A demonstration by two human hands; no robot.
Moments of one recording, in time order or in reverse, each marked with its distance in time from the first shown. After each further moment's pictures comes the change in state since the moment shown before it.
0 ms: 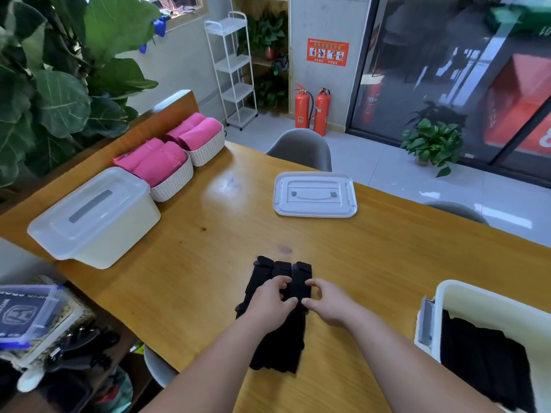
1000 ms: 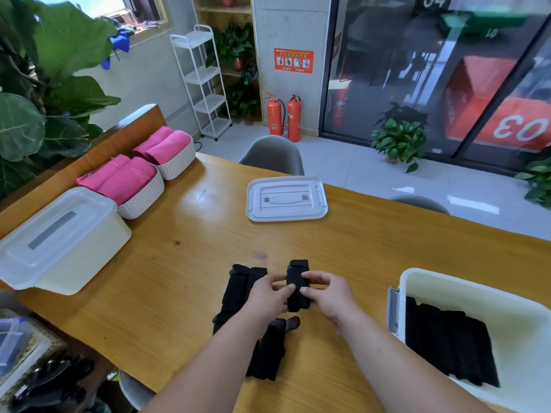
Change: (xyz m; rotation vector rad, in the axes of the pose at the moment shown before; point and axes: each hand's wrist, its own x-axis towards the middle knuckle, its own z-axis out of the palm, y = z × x) left_hand -0.003 0.060 0.016 -0.670 -0.113 -0.136; right_hand -0.037 0.021 -0.021 0.798 0.343 0.032
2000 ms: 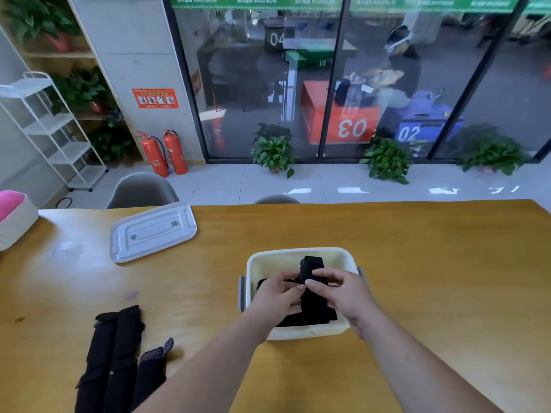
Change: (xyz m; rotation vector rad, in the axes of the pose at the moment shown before) left_hand -0.097 0.028 0.273 0.101 -0.601 0.156; right_hand -0.153 0.047 -0.289 0.244 0.344 -0.057
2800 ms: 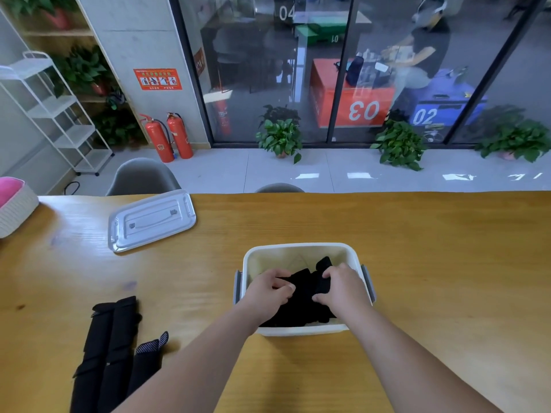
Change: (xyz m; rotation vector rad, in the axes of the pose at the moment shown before) left_hand 0.038 -0.023 -0.021 0.338 0.105 -0.088; right_hand 0.070 0.037 -0.007 -1.123 0.049 -0.065
